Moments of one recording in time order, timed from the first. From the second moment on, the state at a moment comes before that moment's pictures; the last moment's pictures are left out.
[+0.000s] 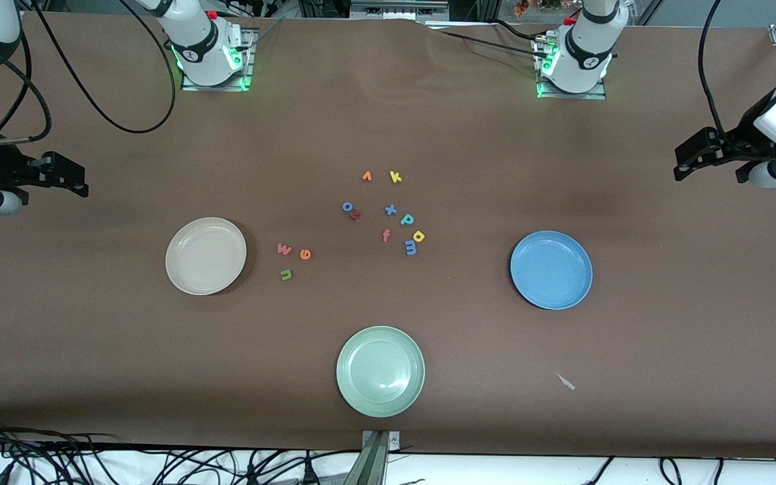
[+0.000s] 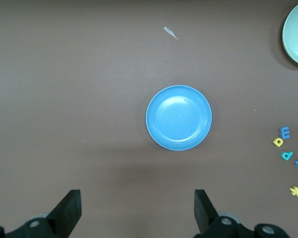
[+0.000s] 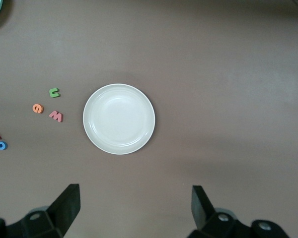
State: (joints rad) left arm 0.03 0.04 -0.09 -1.53 0.01 1.57 -0.05; right arm 0.09 0.14 -0.08 -1.50 -0.01 1.62 -0.15
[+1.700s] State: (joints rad) left arm 0.03 0.04 -0.10 -1.53 0.01 1.57 -0.05; right arm 0.09 0.15 -0.07 -1.50 -0.01 1.62 -0.12
